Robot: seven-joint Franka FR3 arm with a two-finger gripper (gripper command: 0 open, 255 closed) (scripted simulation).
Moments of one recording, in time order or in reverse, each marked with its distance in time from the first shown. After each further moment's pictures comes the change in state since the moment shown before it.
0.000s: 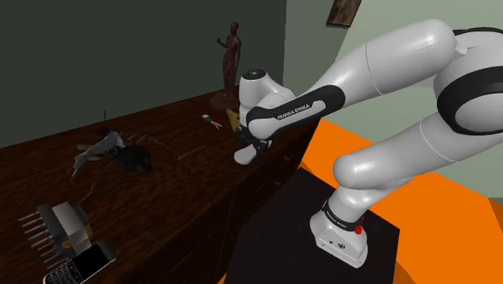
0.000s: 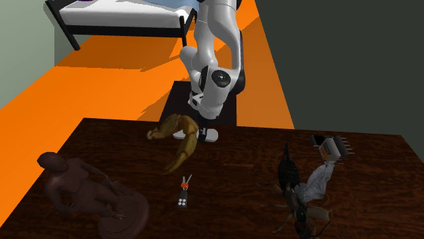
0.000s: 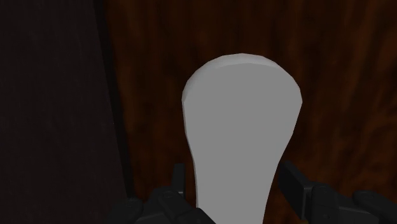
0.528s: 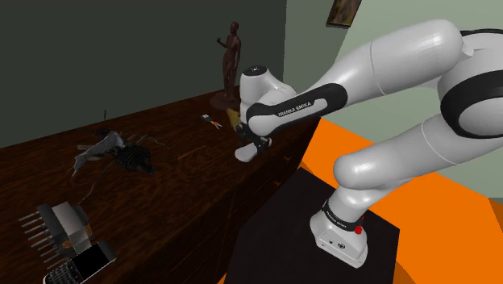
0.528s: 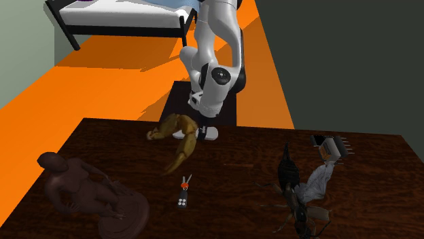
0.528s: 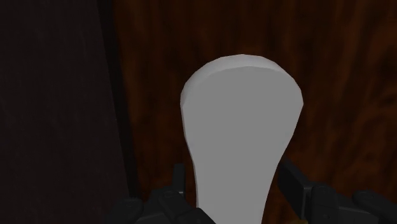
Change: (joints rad) arm 0.016 -0.025 -0.023 0.010 0.013 -0.033 -0.019
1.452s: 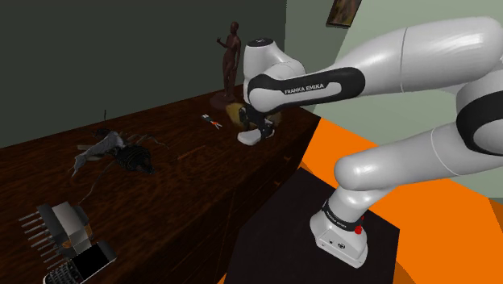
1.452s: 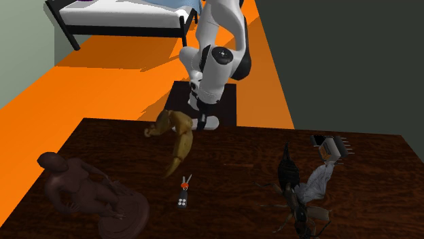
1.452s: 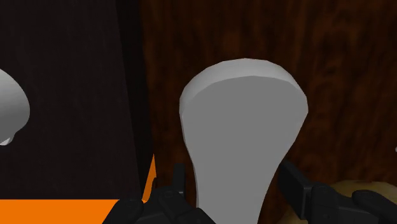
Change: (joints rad) arm 0.061 -0.120 -0.113 0.104 0.034 -0.214 -0.079
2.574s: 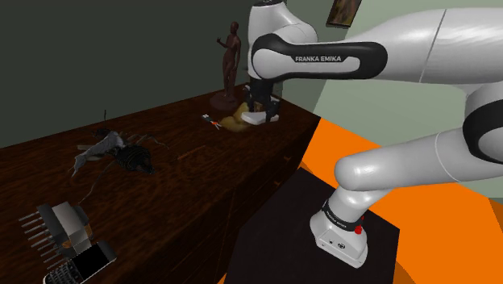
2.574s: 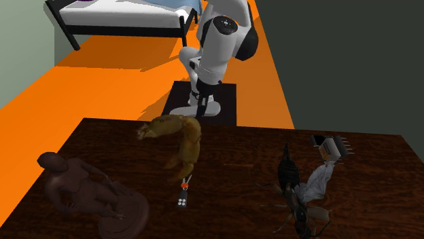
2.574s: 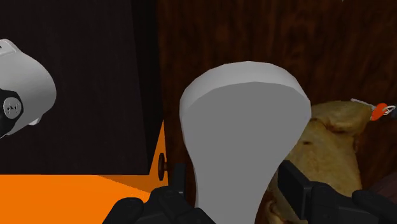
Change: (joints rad) arm 0.015 -0.065 -0.082 0.165 -0.010 -0.227 -0.046
